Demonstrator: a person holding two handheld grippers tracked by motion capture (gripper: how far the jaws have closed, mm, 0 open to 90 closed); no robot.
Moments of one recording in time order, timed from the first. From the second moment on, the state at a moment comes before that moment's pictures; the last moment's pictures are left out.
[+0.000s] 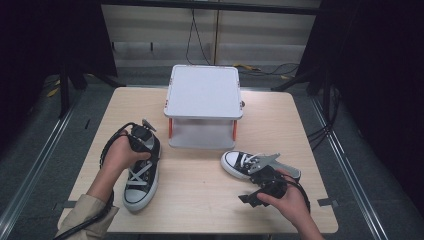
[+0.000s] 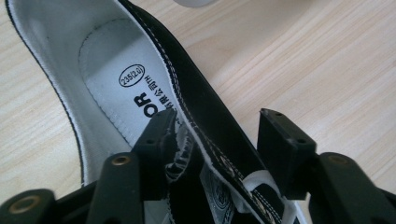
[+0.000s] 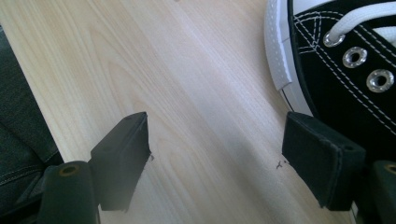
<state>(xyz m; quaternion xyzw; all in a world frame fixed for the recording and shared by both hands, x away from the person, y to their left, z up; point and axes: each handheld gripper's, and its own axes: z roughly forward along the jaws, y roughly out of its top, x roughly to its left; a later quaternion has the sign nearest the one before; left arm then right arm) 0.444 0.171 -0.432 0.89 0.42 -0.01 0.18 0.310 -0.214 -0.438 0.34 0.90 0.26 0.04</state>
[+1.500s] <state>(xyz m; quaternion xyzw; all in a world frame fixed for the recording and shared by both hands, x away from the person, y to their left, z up) 0.394 0.078 -0.414 0.93 0.32 0.00 0.20 0.311 -0.218 -0.434 0.34 0.90 0.26 0.04</state>
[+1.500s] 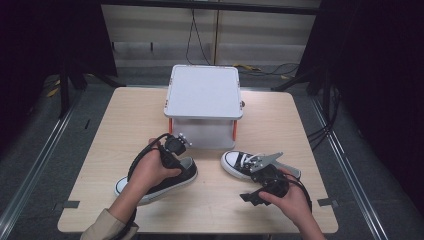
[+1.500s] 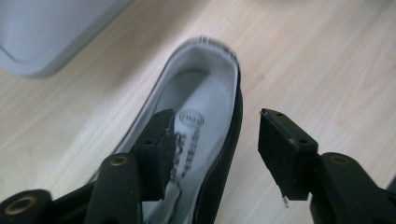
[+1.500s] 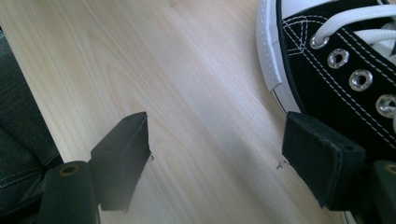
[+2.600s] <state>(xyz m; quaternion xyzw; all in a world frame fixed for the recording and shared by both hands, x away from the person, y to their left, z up) 0.391 0.033 -0.431 0.94 0.32 -0.01 0.14 0.311 -0.220 -0.433 0.34 0.90 0.27 0.05</state>
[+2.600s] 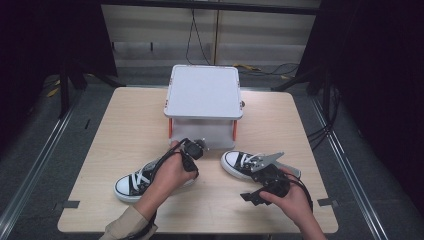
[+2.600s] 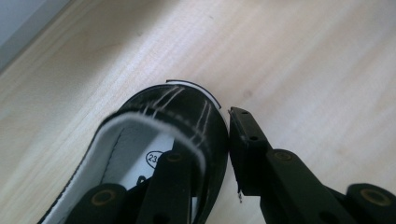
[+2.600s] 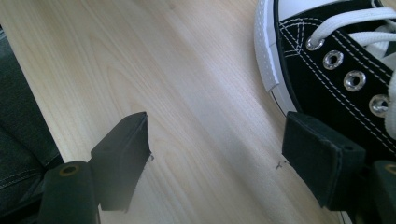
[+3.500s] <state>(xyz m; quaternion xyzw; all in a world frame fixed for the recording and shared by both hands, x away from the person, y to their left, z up) 0.367 0.057 -0.448 0.91 0.38 -0.04 0.15 0.312 -0.218 -0.433 0.34 0.90 0.27 0.05</state>
